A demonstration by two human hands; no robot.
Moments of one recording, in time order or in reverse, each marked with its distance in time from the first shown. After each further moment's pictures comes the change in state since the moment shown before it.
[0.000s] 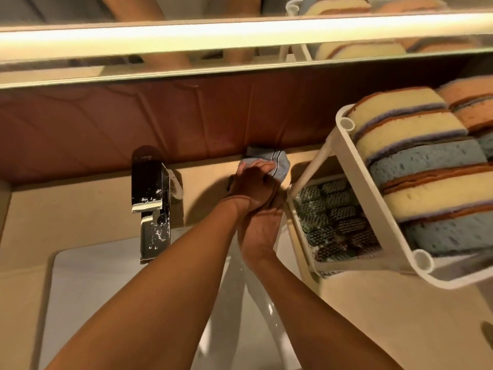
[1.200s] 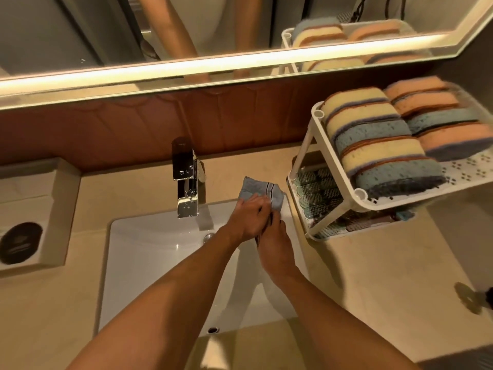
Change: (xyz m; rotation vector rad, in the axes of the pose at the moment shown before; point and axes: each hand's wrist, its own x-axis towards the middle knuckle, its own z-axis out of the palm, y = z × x) left_hand -0.151 0.025 0.003 -0.105 -0.163 -0.124; right_hand -0.108 0.037 -0.029 -0.019 0.053 -0.162
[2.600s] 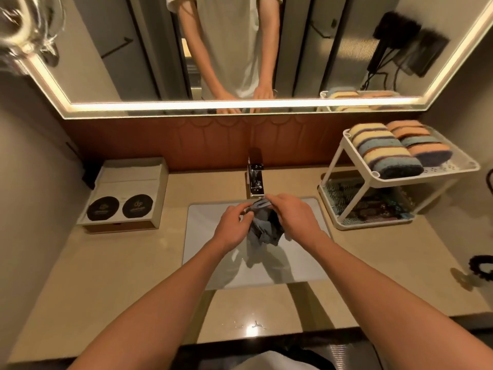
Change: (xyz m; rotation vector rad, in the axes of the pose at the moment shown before) left_hand -0.247 -0.052 -0.084 -0.328 0.385 -0.084; right_hand -0.094 -0.145 -0.090 -0.368 -0.030 -0.603
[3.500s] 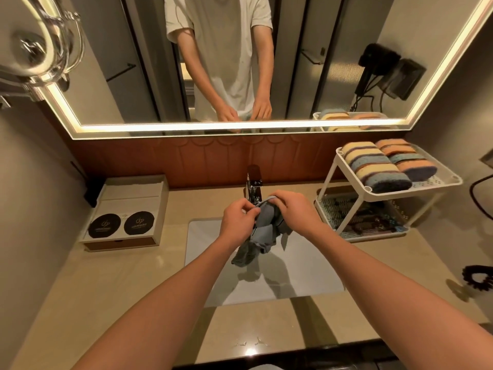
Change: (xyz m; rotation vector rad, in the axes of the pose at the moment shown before) left_hand 0.013 0.049 -0.015 -0.185 0.225 0.011; right_hand 0.027 -0.008 -0.045 0.347 0.040 0.129
